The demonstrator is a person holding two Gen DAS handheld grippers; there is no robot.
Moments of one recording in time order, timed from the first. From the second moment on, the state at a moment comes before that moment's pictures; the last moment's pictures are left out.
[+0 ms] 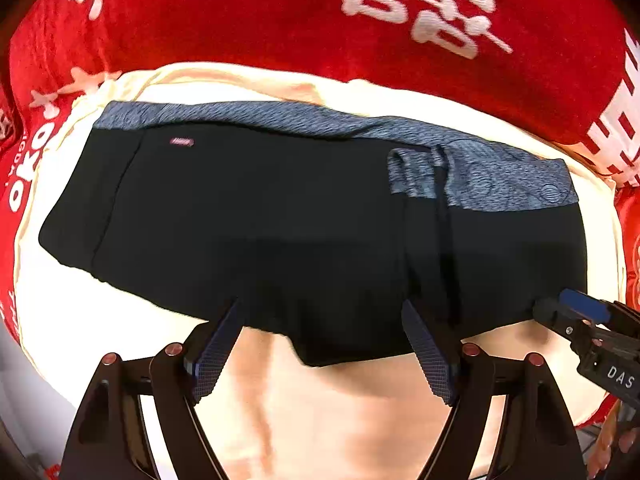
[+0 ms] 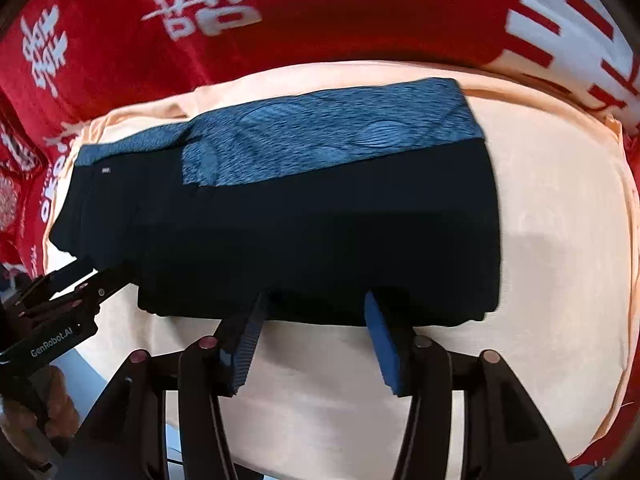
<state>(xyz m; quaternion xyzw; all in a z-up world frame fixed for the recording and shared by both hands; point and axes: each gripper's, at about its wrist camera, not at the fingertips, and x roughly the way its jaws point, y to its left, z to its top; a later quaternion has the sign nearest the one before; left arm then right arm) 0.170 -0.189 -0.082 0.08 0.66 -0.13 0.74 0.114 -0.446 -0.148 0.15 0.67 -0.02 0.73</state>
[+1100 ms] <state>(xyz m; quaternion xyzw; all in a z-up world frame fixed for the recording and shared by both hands) 0.189 -0.052 -0.110 -0.01 0.67 -0.06 0.74 0.144 -0.331 -0.165 0.00 0.70 0.01 0.72</state>
